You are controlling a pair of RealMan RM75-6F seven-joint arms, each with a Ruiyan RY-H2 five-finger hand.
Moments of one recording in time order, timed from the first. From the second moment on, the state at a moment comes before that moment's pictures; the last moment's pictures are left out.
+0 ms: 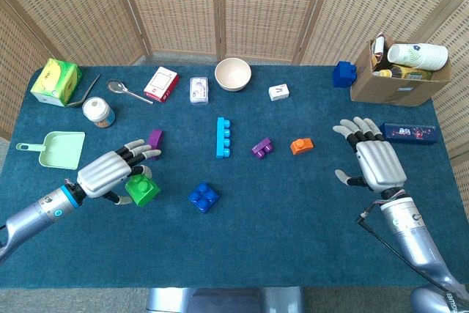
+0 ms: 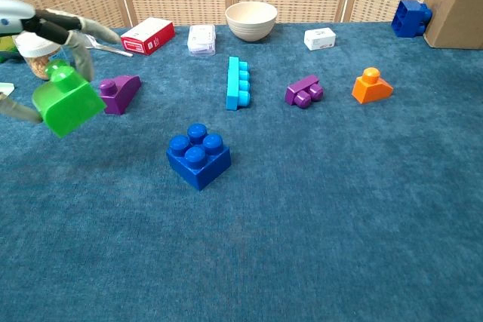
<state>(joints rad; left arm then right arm) -0.77 -1.14 0.16 -1.35 1.82 1.14 -0.47 0.53 -0.98 0.20 -1.95 -1.12 1.16 -0.18</state>
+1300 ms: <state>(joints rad) -0.92 -1.20 0.01 -1.60 1.58 0.78 -0.13 0.45 -0.92 0.18 -1.89 -1.30 1.18 -0.03</state>
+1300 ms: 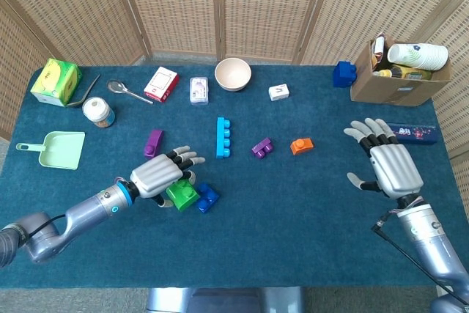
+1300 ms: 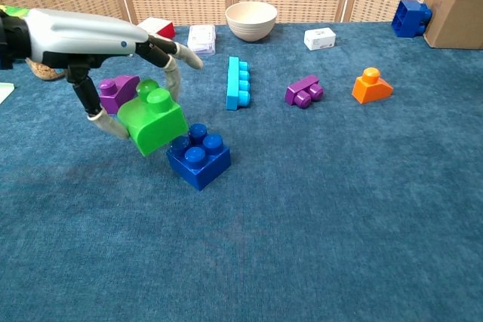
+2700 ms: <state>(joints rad) -0.95 -1.29 -0.07 -1.63 1.33 0.69 0.08 0.30 -0.92 0.15 -1.79 -1.28 1.32 -0.06</state>
